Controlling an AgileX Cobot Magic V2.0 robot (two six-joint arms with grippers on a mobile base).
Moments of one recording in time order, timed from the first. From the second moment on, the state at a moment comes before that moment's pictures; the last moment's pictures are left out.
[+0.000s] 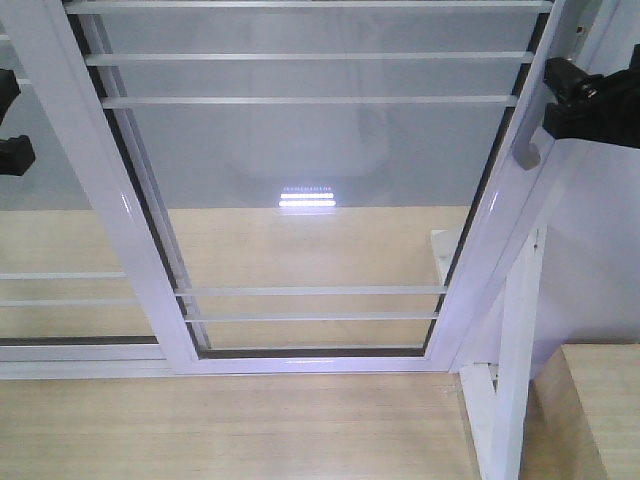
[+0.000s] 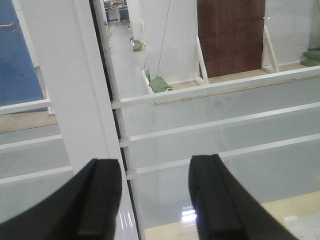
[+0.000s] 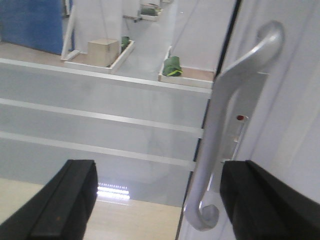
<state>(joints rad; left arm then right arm) -0.13 0.94 -0.63 0.05 -0.15 0.05 0.10 1.12 -0.76 0.15 -0.07 -0.20</state>
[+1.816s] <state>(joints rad) -0.13 0.94 -0.63 0.05 -0.14 0.05 -0.01 1.96 -1.02 0.10 -0.85 -0.12</state>
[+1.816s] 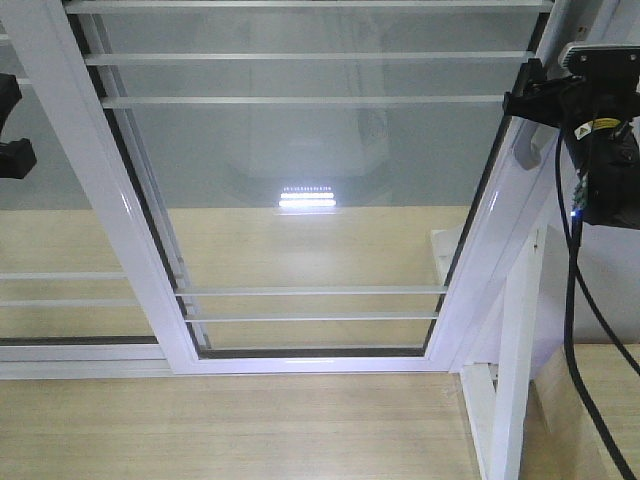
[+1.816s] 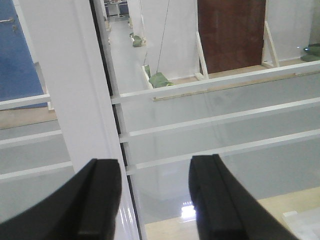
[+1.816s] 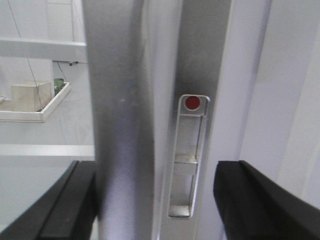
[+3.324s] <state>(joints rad) -0.13 0.94 -0.63 0.05 -0.14 0.05 0.12 1.97 -1.02 0.07 -0.87 -0.08</state>
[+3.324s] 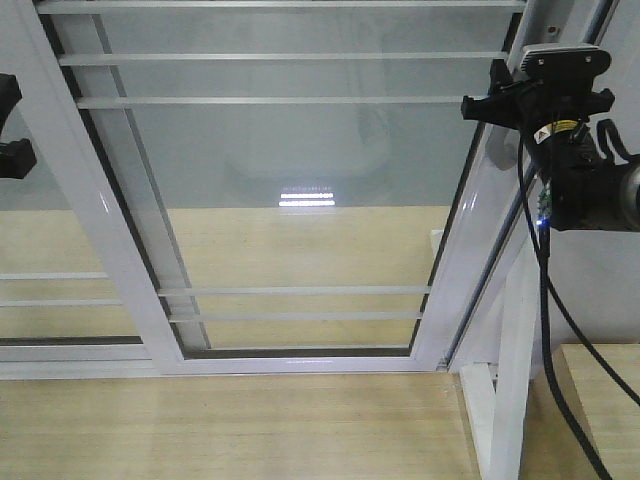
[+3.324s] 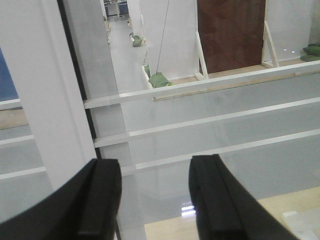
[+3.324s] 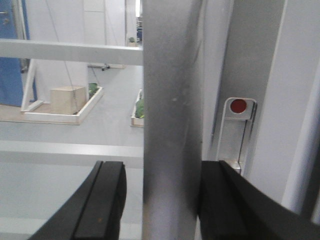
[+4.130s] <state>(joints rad) -0.13 0.94 -0.63 0.05 -0.14 0.05 0.26 1.97 -1.02 -0.09 -0.89 -0.08</state>
